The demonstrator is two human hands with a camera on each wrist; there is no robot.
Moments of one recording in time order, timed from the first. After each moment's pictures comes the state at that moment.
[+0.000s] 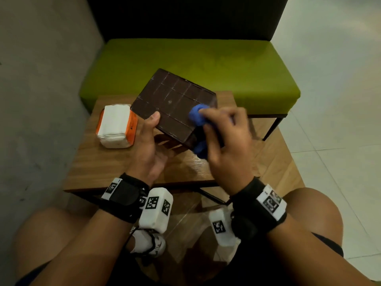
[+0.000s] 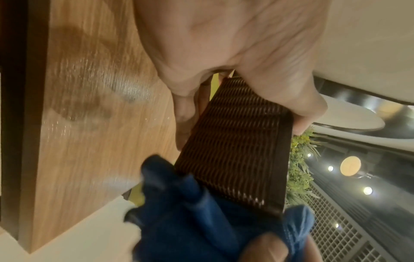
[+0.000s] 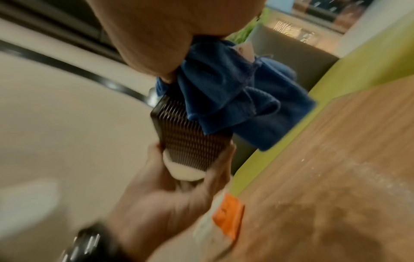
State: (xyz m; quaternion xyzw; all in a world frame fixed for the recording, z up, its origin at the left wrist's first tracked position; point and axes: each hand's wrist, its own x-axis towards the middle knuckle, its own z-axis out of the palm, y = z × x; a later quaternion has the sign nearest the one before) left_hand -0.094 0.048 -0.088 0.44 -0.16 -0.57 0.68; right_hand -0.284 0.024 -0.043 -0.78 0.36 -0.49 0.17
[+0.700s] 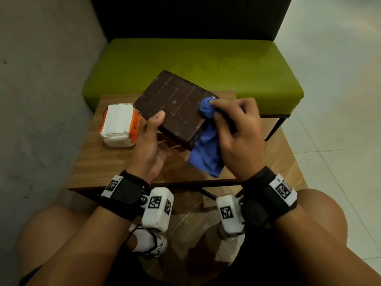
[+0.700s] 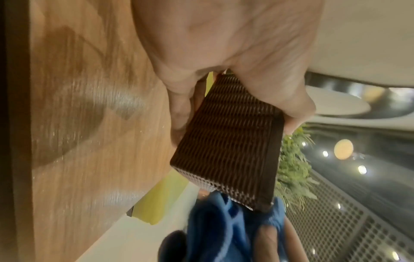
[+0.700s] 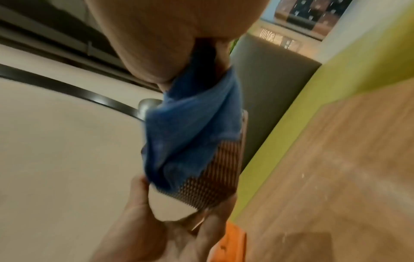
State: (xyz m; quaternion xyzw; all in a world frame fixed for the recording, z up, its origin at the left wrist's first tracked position) left_hand -0.093 0.048 -0.080 0.48 -0.17 -0.53 0.68; right_hand -0.290 -0.005 -0.040 -0.76 0.37 -0.50 0.16
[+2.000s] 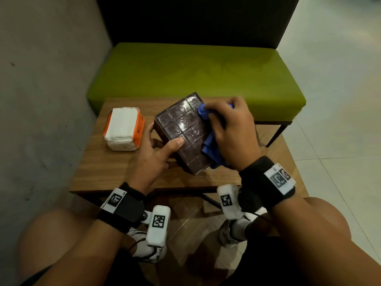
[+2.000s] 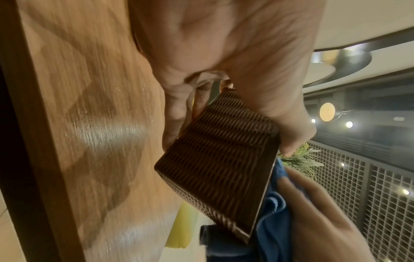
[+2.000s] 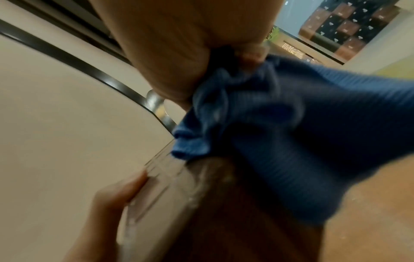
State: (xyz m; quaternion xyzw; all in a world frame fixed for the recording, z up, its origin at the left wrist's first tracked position) left_hand -0.088 0.069 -0.084 0.58 -0.29 -0.44 0.61; right_hand -0.266 -0.033 -0.034 -0.80 0.39 -0.41 0.16
